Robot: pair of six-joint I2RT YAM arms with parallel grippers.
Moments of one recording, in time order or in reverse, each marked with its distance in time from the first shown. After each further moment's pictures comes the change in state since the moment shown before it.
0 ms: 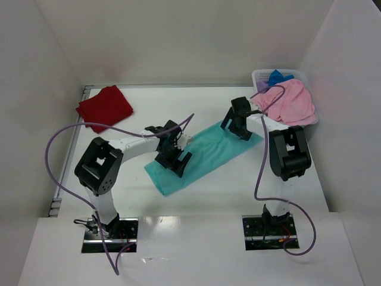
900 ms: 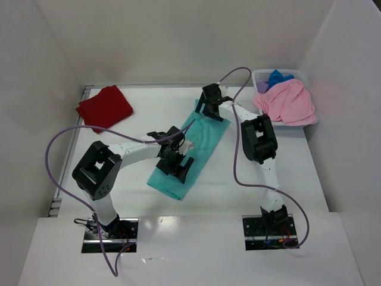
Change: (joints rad) left arm -0.067 -0.055 -0.070 0.016 -0.013 -0.134; right arm 0.154 0.438 0.576 -0.018 0.058 -0.024
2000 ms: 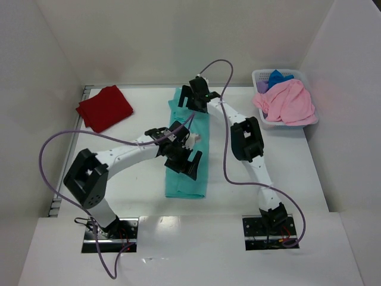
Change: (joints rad) left arm -0.076 -0.080 0.077 -0.037 0.112 -0.155; right arm 0.085 0.231 0.420 -0.010 -0.193 -0.095
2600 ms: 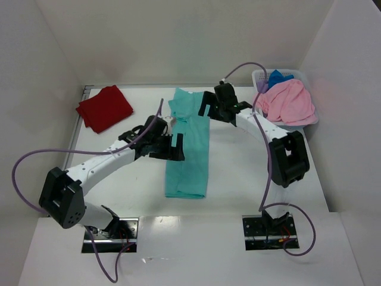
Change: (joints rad) left arm 0.114 -0.260 -0.121 0.136 -0.230 -0.157; right arm -0.046 -0.681 -0.745 0.090 0.005 -0.030
